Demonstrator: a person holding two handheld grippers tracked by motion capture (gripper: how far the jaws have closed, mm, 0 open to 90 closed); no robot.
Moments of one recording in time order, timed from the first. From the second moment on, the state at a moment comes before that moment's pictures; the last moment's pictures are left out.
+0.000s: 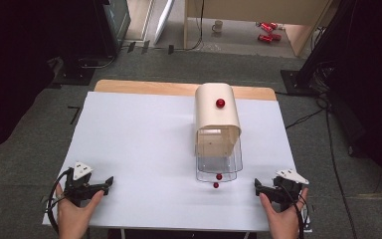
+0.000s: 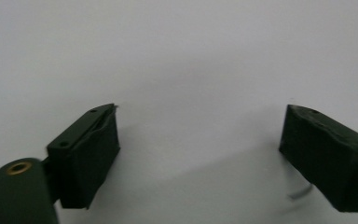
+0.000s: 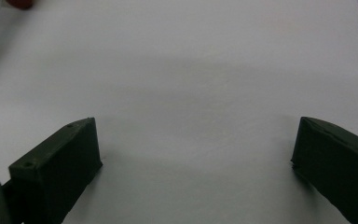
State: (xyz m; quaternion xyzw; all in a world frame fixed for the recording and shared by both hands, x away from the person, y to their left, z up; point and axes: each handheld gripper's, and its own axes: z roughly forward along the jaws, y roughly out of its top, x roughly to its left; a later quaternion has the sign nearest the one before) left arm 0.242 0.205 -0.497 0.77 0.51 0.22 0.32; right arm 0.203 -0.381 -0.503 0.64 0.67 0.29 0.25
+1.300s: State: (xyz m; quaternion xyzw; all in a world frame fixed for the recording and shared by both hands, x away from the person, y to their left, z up) left arm 0.235 0.199 -0.496 0.76 0.51 0.26 0.31; right arm 0.150 -0.271 -0.433 0.52 0.68 0.45 0.26
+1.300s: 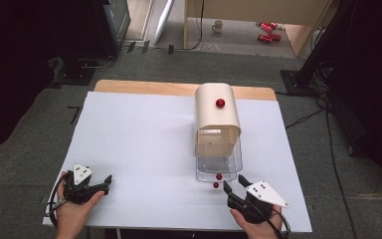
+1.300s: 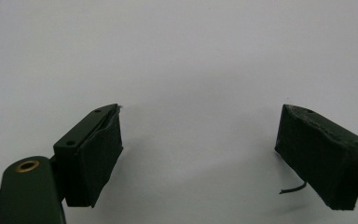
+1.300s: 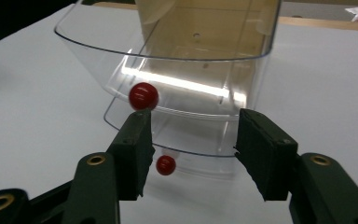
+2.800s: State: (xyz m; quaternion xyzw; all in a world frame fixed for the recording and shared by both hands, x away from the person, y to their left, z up) left arm 0.236 0.199 -0.497 0.76 0.51 0.25 0.31; right arm 0.151 -0.239 -0.432 0.52 0.67 0.46 0.26
